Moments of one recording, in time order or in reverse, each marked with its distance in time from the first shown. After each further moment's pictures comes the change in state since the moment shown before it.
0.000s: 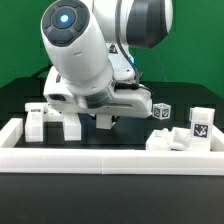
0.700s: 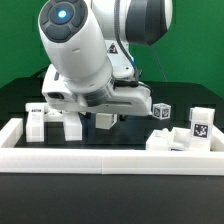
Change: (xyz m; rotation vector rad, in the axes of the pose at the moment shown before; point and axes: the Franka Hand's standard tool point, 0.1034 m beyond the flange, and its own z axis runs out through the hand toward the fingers) arm 0.000 -0.001 -0.004 0.000 0.000 -0.008
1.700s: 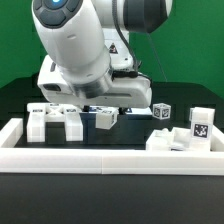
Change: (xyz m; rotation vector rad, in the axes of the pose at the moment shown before) arm -0.001 0.000 -0.026 0.006 0.001 -0.005
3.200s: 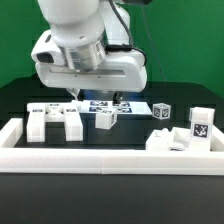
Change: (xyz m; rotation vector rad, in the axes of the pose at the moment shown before) arm -0.012 0.003 -0.026 0.024 0.208 0.000
